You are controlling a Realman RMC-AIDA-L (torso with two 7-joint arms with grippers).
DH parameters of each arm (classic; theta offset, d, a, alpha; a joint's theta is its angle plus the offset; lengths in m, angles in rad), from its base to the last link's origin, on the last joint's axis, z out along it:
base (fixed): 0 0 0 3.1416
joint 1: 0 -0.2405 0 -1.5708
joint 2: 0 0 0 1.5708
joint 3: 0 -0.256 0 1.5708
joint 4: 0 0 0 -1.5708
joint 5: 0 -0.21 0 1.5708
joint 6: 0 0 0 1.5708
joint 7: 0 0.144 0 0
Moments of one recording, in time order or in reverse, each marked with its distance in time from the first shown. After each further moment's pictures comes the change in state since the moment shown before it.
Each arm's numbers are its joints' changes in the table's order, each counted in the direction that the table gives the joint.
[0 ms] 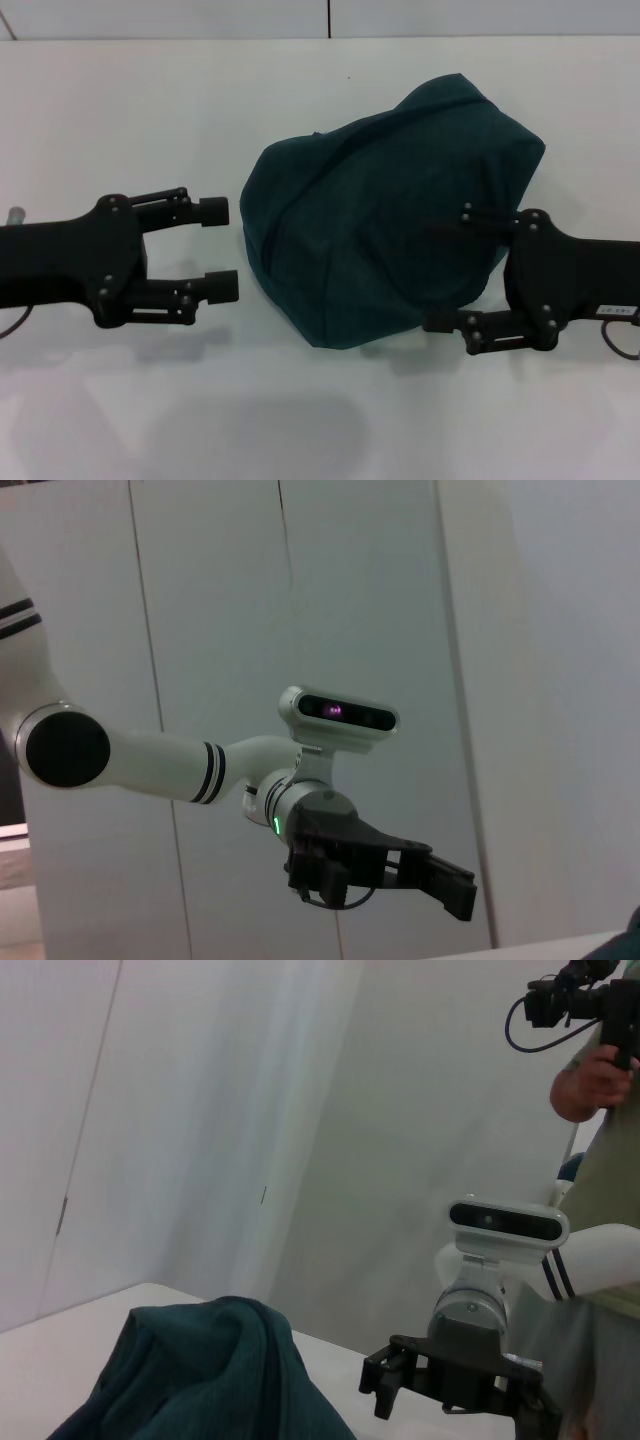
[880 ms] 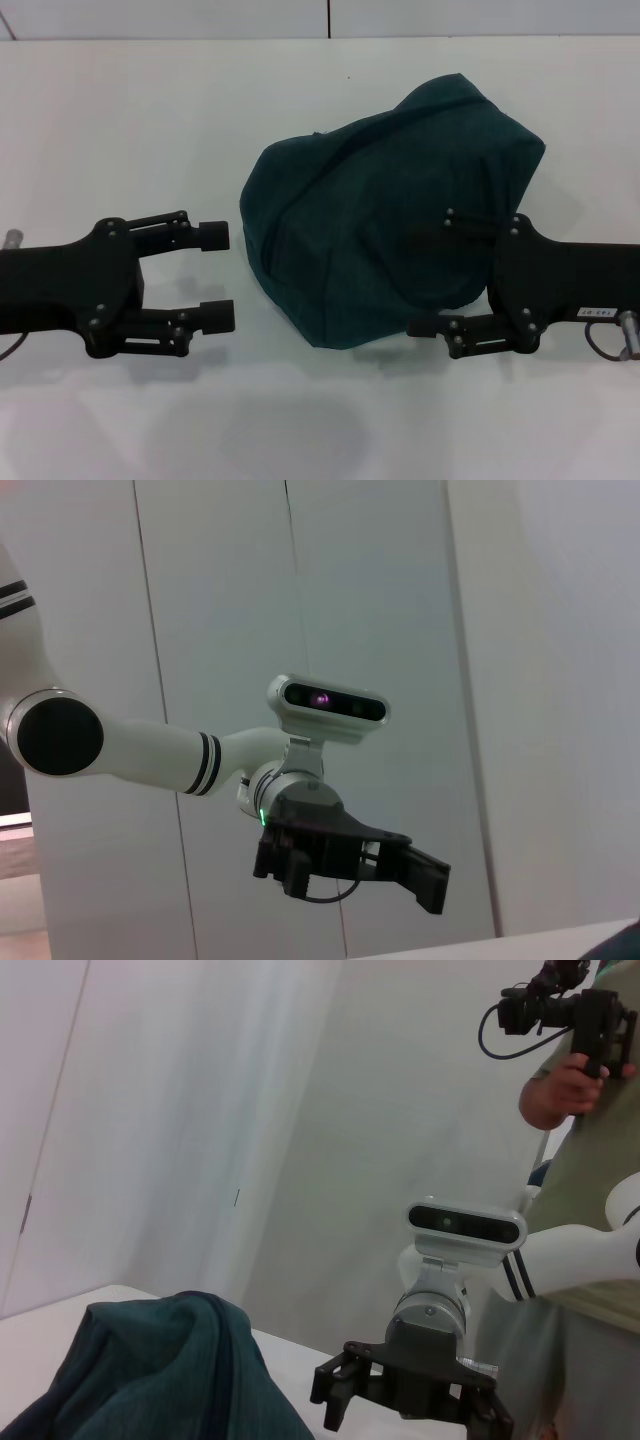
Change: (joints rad) left arm -0.020 0.004 -0.002 -0.007 -0.002 0.047 0.019; right arm -0.013 -0.018 0.000 -0.001 0.026 0.023 0.002
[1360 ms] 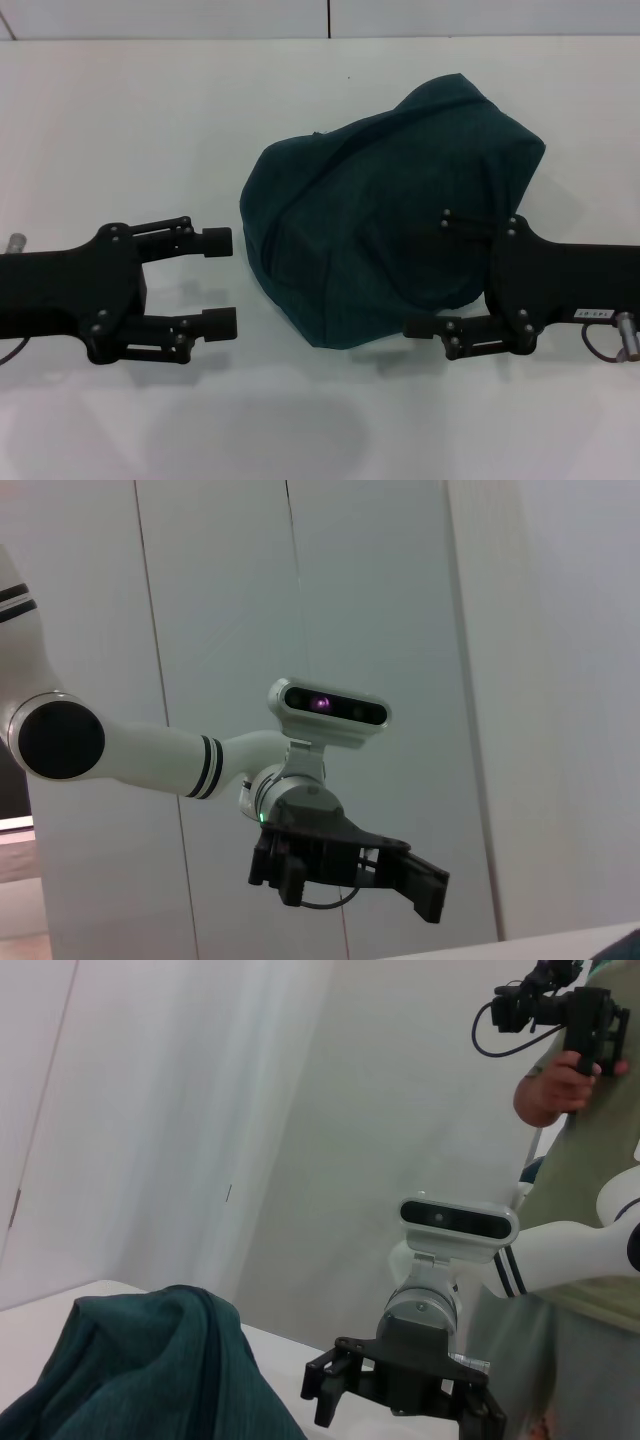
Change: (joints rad) left arm 0.001 0.003 -0.003 0.002 -0.008 0.008 0.000; right arm 0.001 -0.006 0.000 0.000 0.000 -0.001 0.000
